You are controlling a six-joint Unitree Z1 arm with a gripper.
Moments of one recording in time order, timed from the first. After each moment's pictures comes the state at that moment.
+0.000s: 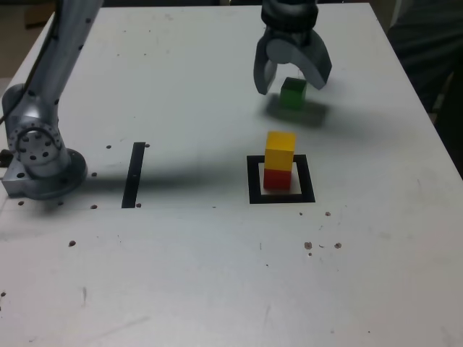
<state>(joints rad) 0.41 2.21 -1.81 1.23 0.10 0.75</state>
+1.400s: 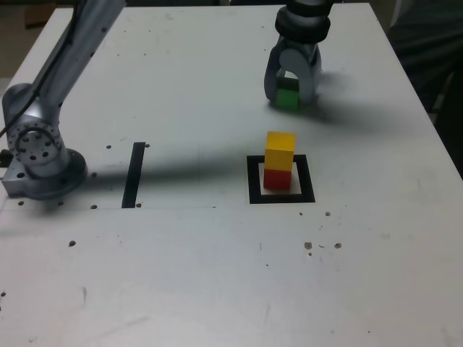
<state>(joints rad) 0.41 2.32 -1.94 1.28 0.13 0.73</state>
